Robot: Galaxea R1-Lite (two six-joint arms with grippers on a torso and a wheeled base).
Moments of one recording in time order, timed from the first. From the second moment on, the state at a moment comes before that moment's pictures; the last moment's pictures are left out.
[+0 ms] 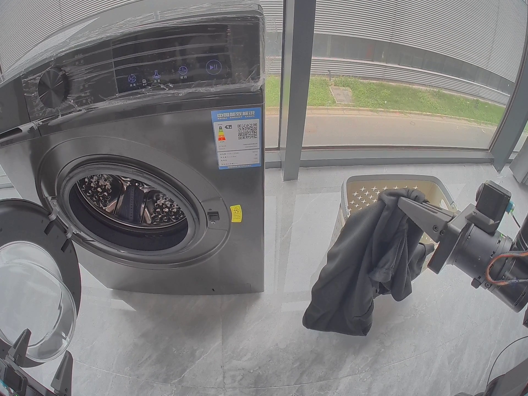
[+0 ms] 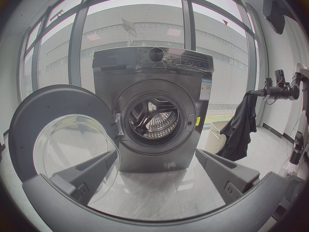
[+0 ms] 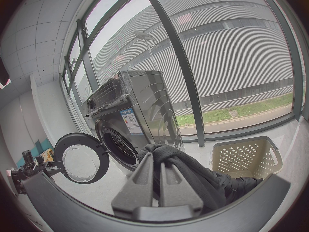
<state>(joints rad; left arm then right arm) 0.00 0.02 -0.02 0.01 -0.02 -0.02 0.68 1.33 -0.44 -0.94 -0.11 0.18</state>
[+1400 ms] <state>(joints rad) 0.00 0.02 -0.02 0.01 -0.02 -0.01 0.66 1.34 -0.45 -0.92 0.07 0.24</state>
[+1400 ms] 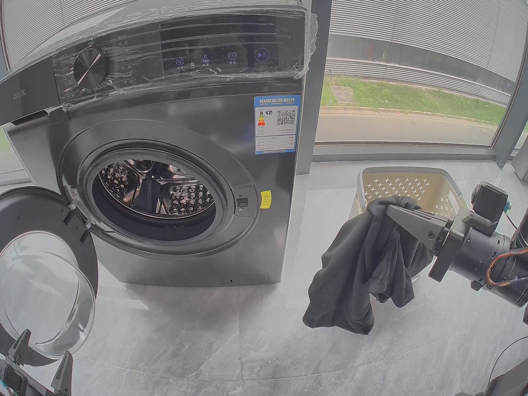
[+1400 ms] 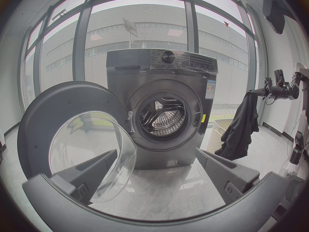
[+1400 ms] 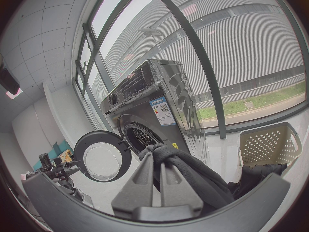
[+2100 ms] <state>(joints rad) 0.00 0.02 -0.02 0.00 -0.02 -0.01 0.67 1.34 -0.45 -0.92 0.10 0.25</state>
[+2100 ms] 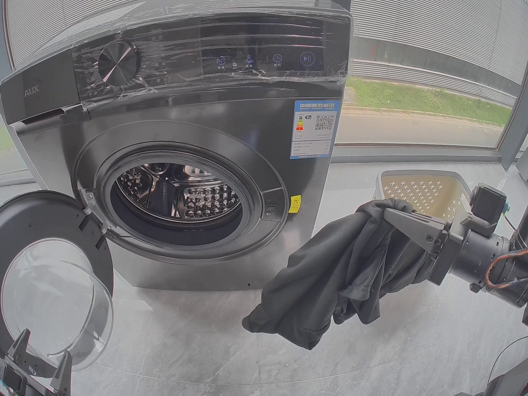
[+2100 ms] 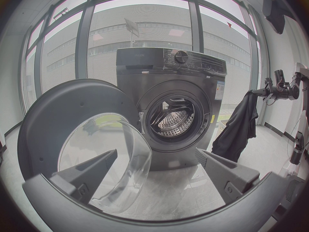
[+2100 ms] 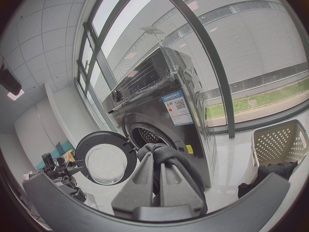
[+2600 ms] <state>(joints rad) 0.00 0.02 -0.02 0.00 -0.02 -0.01 0.67 1.34 -0.46 -0.92 0.12 0.26</state>
